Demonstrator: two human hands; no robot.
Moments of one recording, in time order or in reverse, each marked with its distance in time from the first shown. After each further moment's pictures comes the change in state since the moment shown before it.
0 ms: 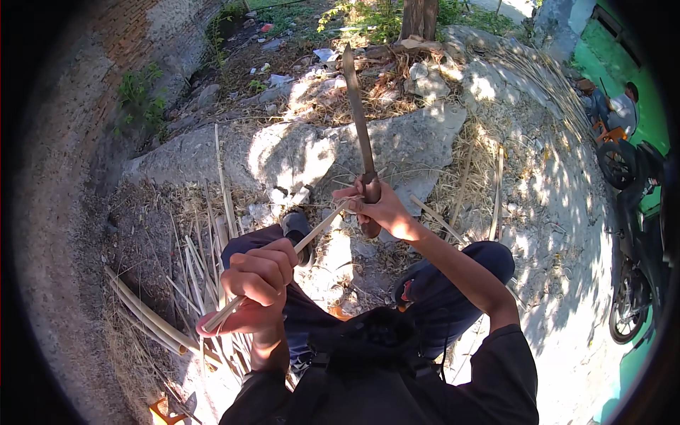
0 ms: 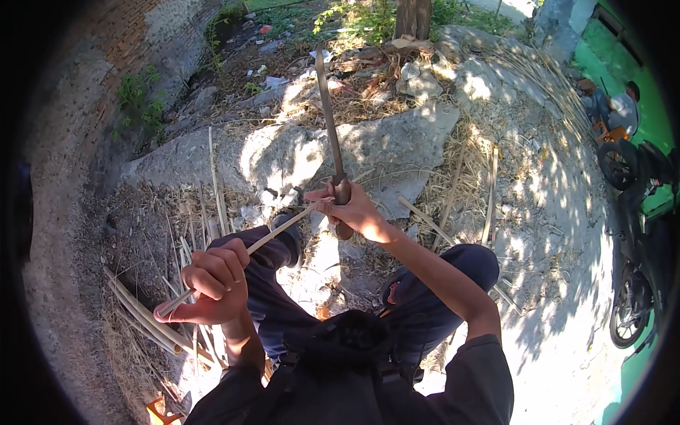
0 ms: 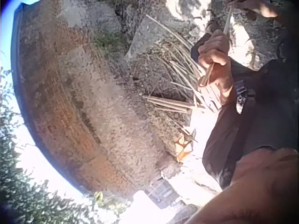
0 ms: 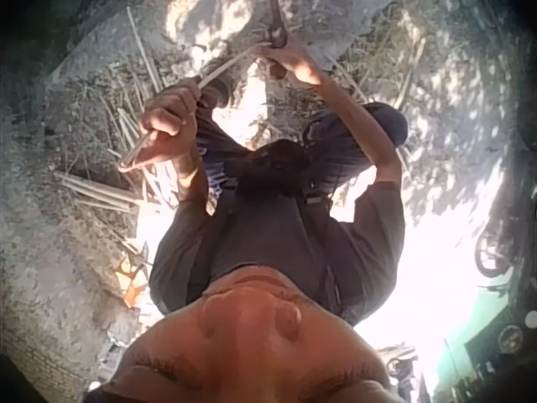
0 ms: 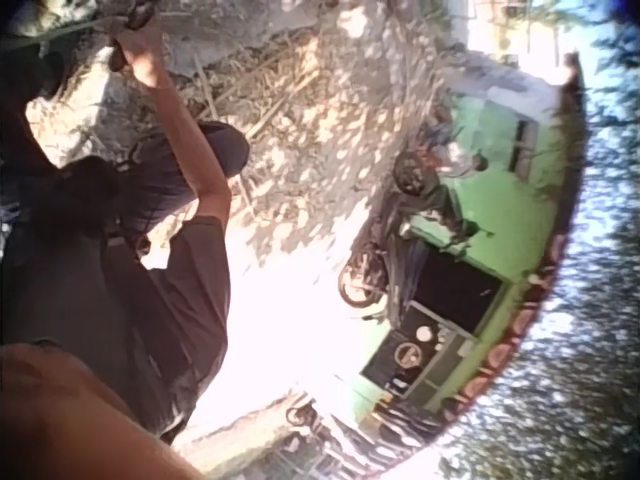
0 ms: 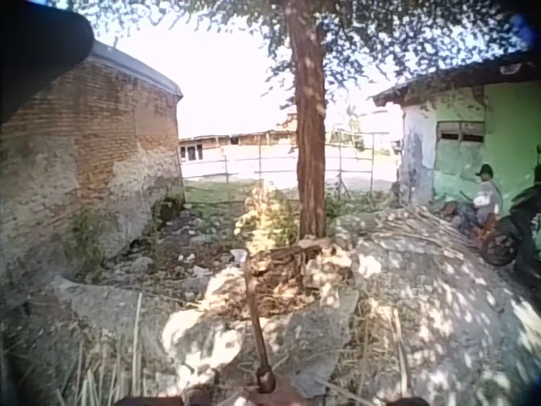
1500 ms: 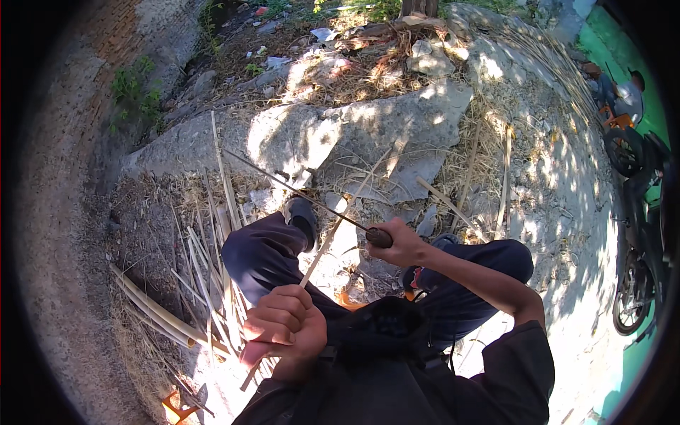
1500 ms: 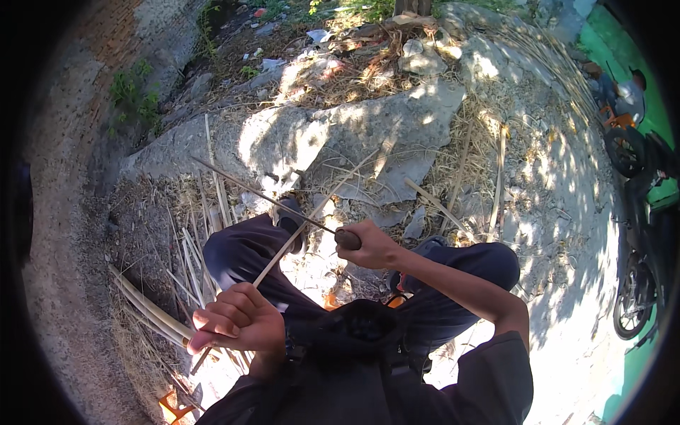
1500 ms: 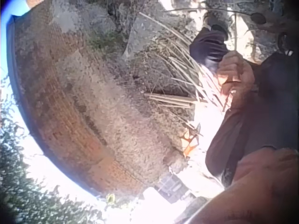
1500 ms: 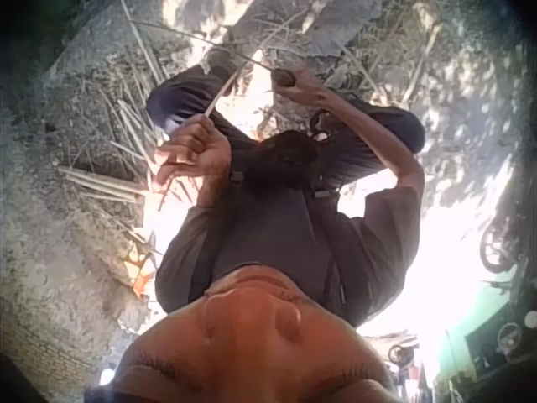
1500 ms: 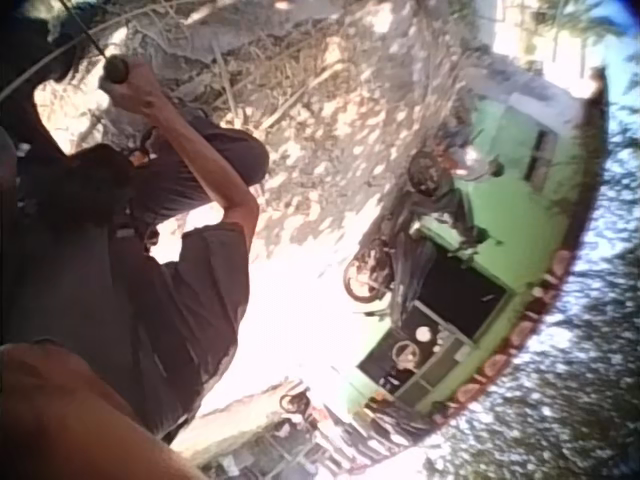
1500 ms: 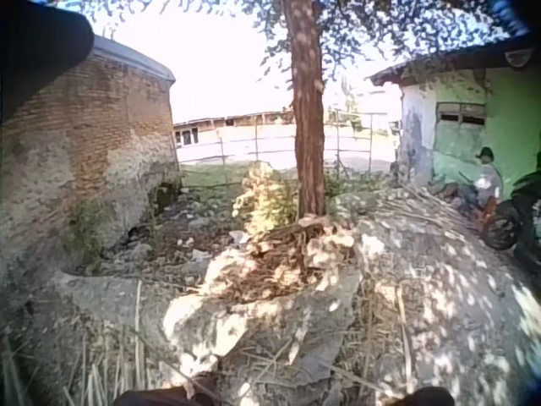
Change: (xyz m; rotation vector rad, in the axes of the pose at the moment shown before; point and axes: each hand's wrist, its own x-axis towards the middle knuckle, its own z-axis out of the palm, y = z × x) left_hand -0.060 -0.013 0.032 0.155 0.442 0.185; right_hand -0.072 0.030 0.001 -0.657 -0.121 0.045
